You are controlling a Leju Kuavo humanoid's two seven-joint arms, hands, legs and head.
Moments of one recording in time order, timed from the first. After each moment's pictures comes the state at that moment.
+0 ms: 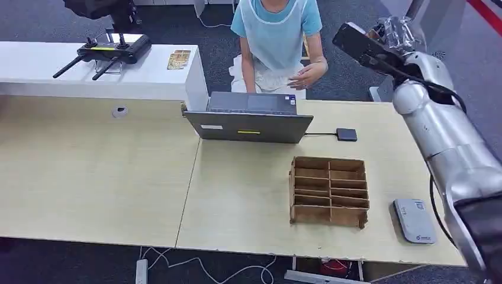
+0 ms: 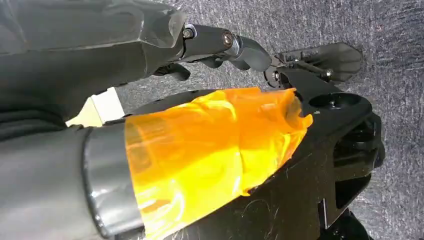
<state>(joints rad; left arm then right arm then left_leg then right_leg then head) -0.08 -0.19 1.06 -0.22 -1.01 -0.22 0.00 -1.18 -0.31 0.58 -0.75 0.73 -0.07 0.05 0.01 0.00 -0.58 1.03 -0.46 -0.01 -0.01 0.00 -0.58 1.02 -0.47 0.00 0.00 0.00</state>
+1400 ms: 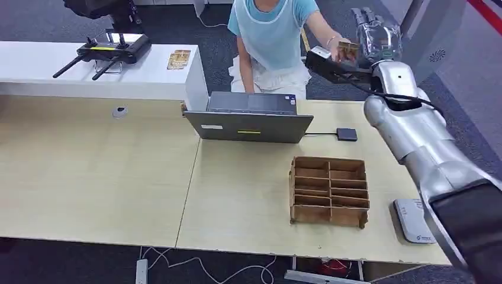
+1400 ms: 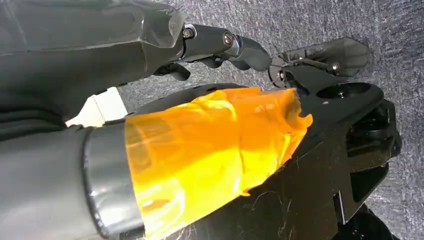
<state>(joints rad) -0.08 -0.19 1.04 -0.22 -1.04 -0.23 0.01 -1.20 -0.23 0.68 -0.58 0.98 -0.28 0.04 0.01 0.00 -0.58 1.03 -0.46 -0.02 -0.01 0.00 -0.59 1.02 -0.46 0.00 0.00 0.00</state>
